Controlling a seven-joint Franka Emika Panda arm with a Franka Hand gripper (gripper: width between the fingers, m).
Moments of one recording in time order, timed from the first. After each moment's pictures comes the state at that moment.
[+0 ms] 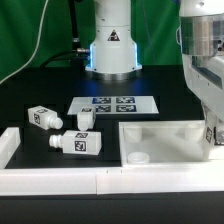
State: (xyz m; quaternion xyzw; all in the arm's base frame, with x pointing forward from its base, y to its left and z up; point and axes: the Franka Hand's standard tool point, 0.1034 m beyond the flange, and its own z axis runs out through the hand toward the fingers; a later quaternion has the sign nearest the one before) arm 0.642 0.111 0.066 -0.71 0.70 0.02 0.06
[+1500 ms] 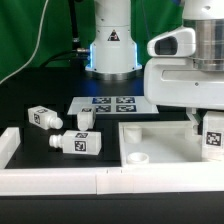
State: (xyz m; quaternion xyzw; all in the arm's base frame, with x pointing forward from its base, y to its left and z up) arm 0.638 0.111 0.062 -0.96 0.29 0.01 0.04
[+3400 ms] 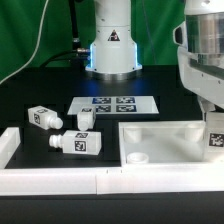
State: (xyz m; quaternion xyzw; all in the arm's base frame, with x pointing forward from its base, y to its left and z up) arm 0.642 0.118 0.068 -0.78 0.62 0.02 0.06
